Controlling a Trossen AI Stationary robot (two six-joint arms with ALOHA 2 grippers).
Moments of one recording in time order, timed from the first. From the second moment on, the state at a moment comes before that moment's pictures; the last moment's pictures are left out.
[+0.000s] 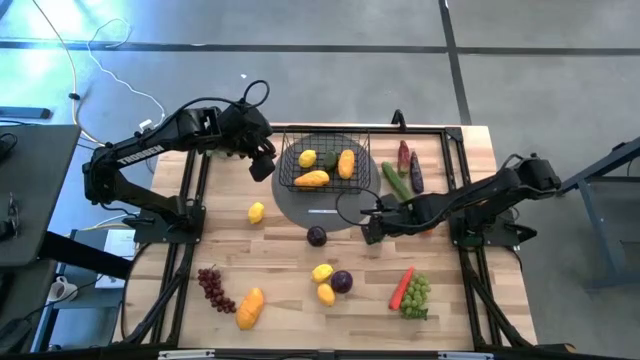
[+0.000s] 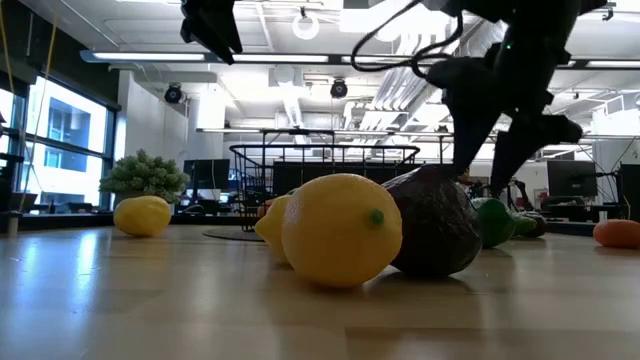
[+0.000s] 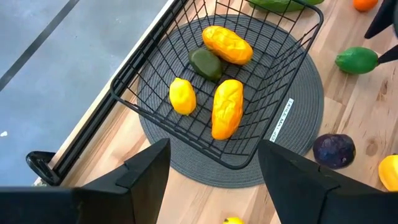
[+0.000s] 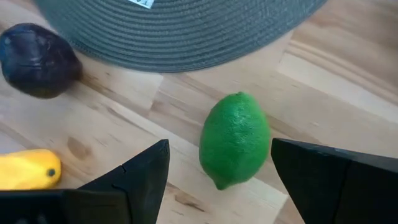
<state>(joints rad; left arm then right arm) 0.46 1.30 1.47 -1.09 -0.15 -0.11 0.21 1.44 0.88 -0.66 0.23 1.33</state>
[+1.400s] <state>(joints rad) 0.47 1.30 1.47 -1.11 -0.36 -0.10 0.17 1.44 0.69 -0.43 0.16 1.41</state>
